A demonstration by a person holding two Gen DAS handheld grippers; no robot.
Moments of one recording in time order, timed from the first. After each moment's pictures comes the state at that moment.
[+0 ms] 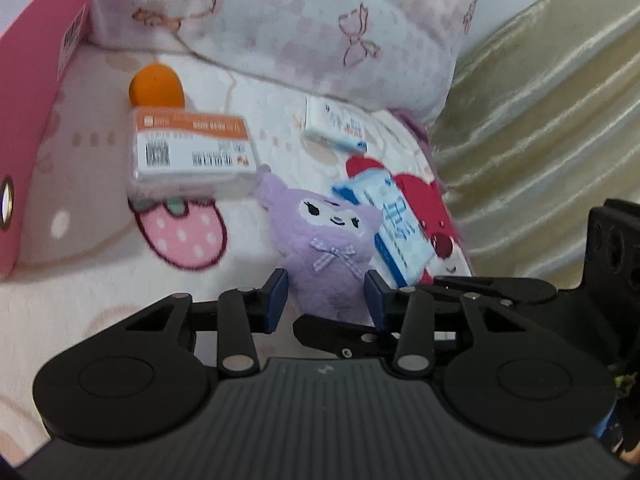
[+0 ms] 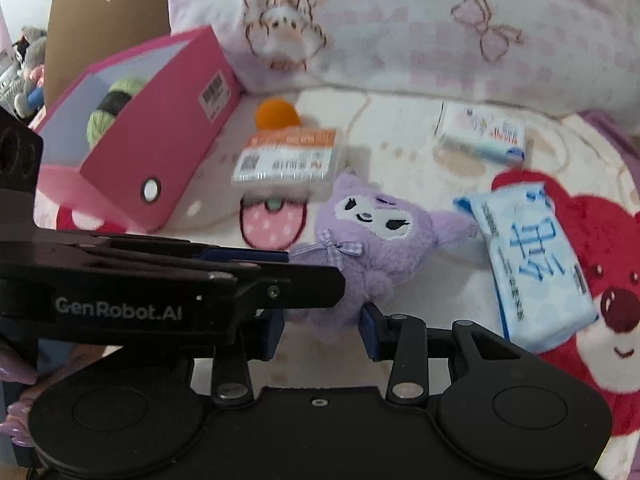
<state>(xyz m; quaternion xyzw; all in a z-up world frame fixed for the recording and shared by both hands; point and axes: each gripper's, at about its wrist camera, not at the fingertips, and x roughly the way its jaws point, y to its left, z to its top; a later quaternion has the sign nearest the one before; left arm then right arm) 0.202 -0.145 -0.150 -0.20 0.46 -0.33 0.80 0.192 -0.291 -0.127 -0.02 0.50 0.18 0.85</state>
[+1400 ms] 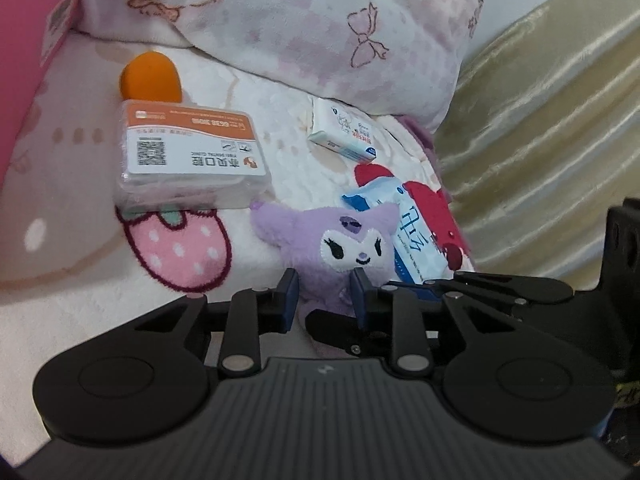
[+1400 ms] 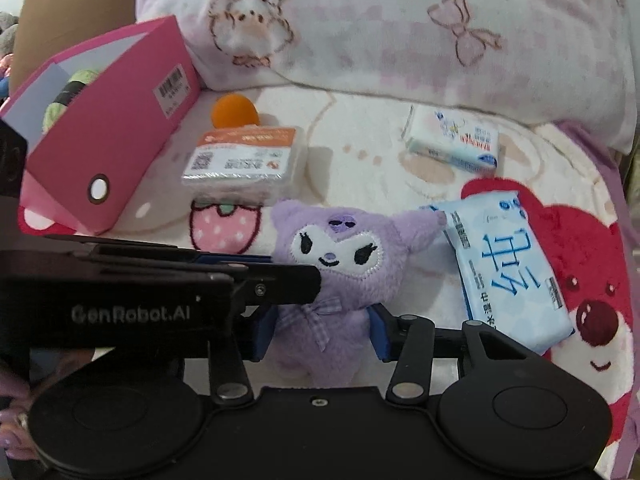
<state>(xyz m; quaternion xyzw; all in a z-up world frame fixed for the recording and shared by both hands) 0.217 -0.146 -0.173 -0.22 0.43 -0.34 0.81 0.202 -0.290 -0.136 -0.06 0.48 0.14 0.87</state>
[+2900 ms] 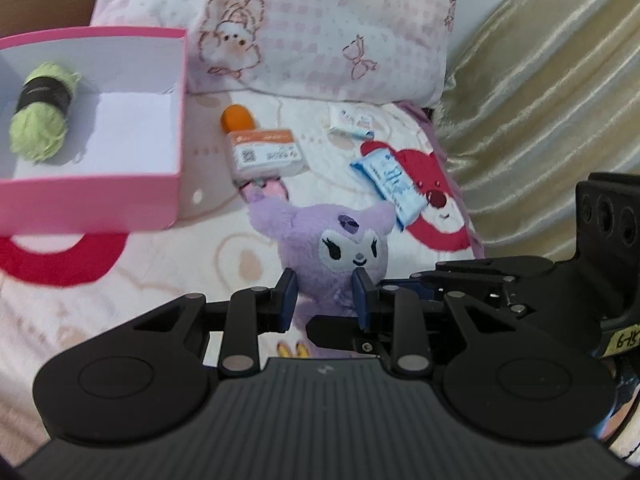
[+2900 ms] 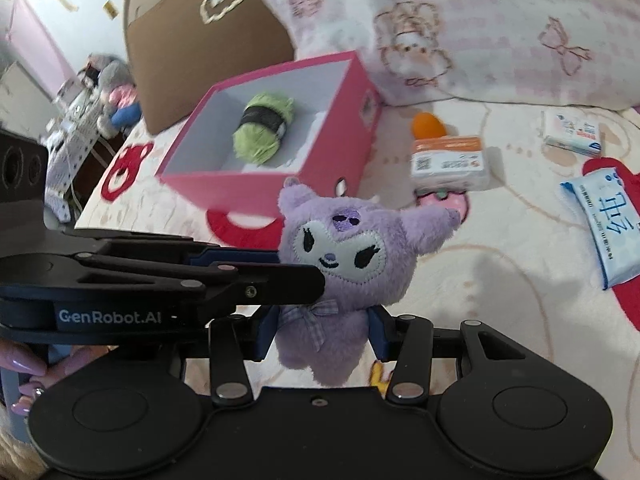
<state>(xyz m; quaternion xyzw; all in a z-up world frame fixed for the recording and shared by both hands) 0.109 -0.050 -0.029 -0.12 0.49 -0.28 0.82 0.110 -0.229 -0.037 0.07 0.51 0.28 0.81</state>
